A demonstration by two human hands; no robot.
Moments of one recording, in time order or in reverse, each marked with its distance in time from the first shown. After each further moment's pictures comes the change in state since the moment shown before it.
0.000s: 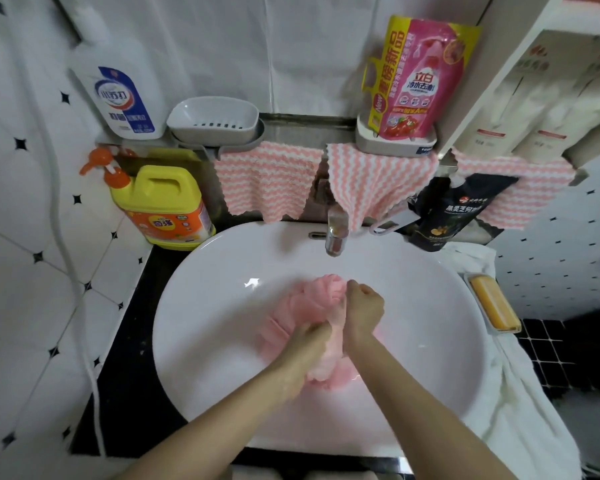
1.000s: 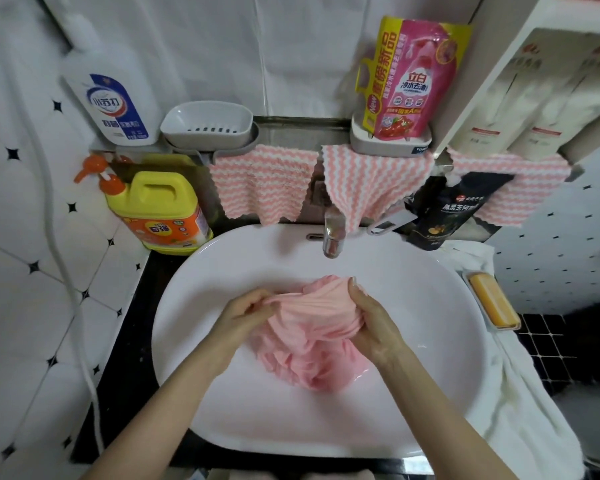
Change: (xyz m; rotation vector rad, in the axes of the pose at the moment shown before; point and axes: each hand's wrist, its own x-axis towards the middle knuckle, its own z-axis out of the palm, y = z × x) left_hand 0.008 0.012 -0.093 0.146 -0.121 0.465; right_hand 0.012 -0.006 -0.051 0.439 -0.809 0.280
